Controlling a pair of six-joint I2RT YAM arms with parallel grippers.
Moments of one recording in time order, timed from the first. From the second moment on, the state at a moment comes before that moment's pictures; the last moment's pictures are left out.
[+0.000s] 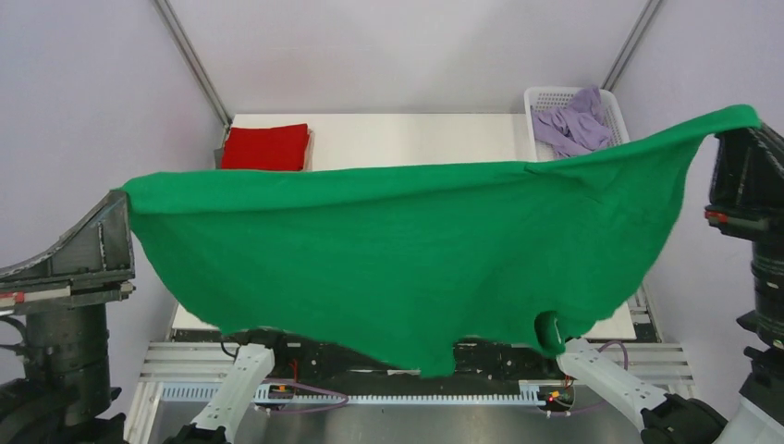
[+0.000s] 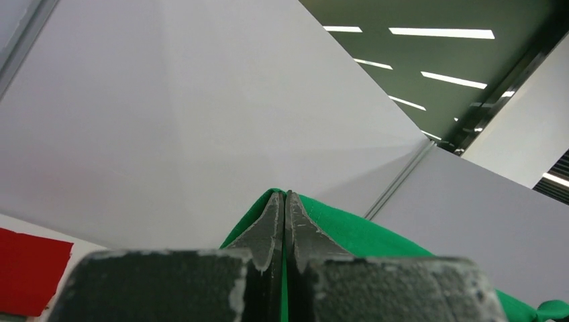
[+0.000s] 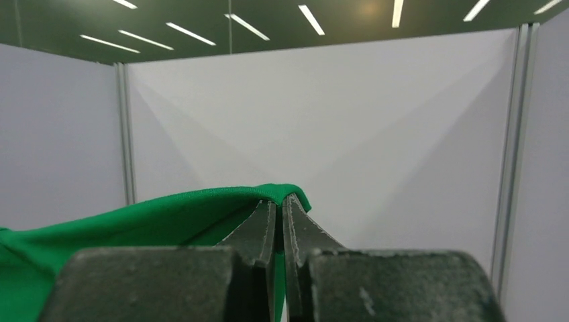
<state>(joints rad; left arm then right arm) -0.10 0.66 1.98 -0.76 -0.13 -0.71 0.47 0.80 1.95 -0.40 0.11 -0.10</state>
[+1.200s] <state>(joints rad) -0.13 1.57 1.12 -0.20 -0.22 -0.74 0.35 1.85 1.35 -0.10 0.50 -0.07</state>
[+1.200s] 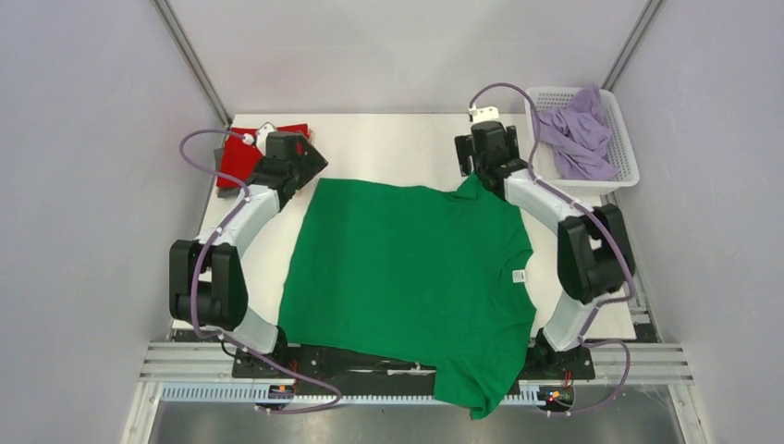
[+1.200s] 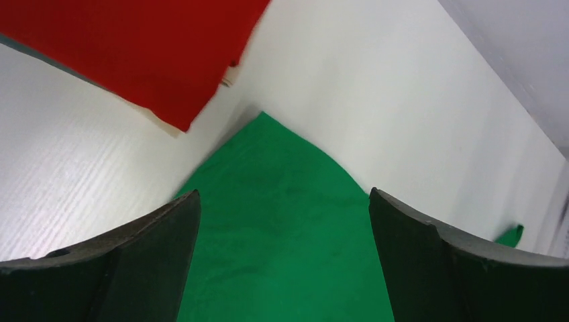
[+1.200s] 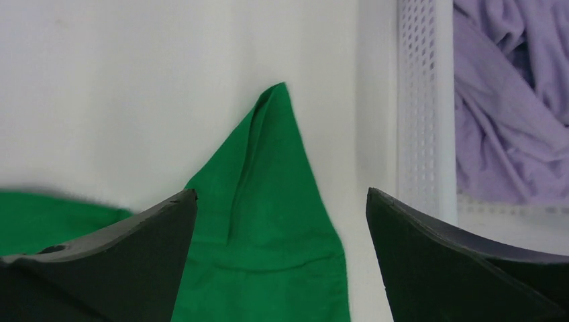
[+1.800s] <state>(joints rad) -0.33 1.56 0.88 -0.24 -0.12 -0.74 0.35 1.73 0.88 0.05 0.06 0.22</state>
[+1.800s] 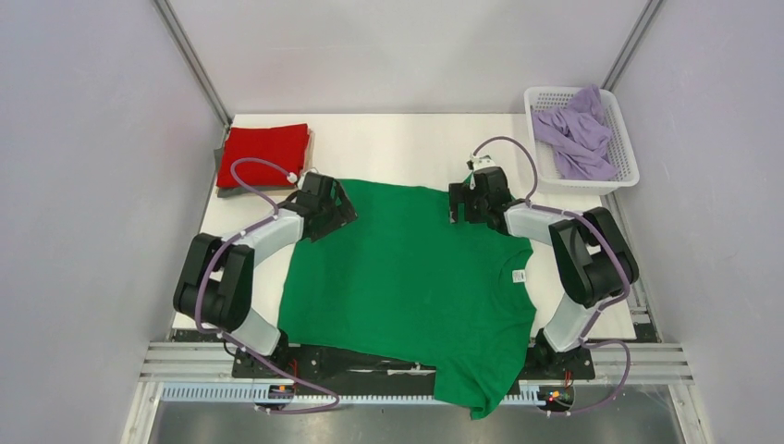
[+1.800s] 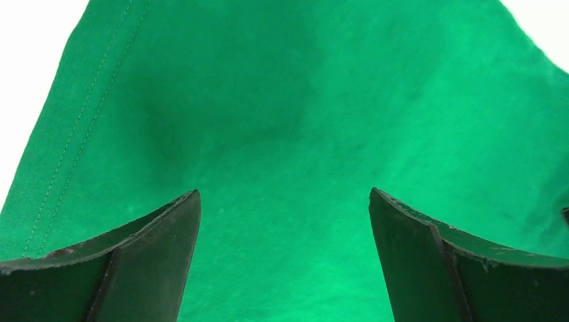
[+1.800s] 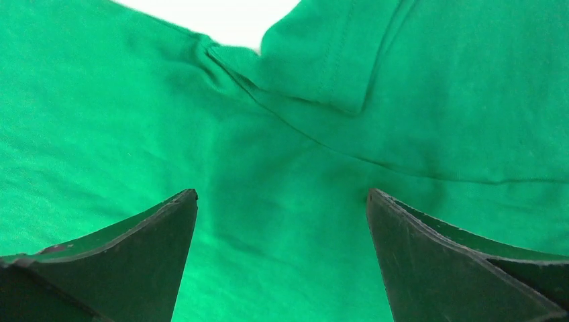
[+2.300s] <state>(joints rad) -0.33 1.61 0.86 -0.27 -0.23 -0.67 0.35 1.89 1.04 0.15 0.02 0.25</state>
